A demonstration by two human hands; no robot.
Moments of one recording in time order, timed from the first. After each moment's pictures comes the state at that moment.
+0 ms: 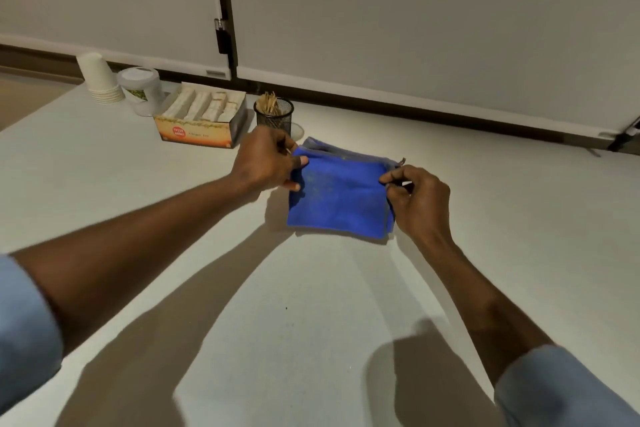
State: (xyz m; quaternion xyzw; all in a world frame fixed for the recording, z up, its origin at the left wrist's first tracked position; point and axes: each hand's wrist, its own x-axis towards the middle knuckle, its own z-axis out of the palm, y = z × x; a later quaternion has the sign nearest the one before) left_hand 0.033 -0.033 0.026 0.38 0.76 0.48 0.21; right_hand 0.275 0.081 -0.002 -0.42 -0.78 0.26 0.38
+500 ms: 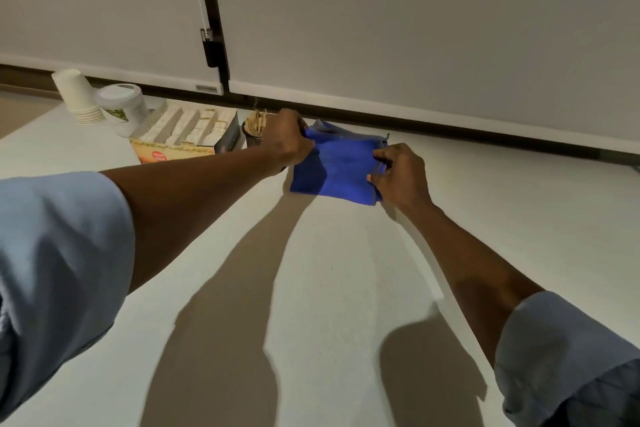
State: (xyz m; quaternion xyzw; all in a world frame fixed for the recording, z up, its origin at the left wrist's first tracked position) left_hand -0.030 0.117 0.009 0.41 0.83 0.37 0.11; right_hand 0.179 0.220 -0.030 -0.42 -0.83 0.25 0.29
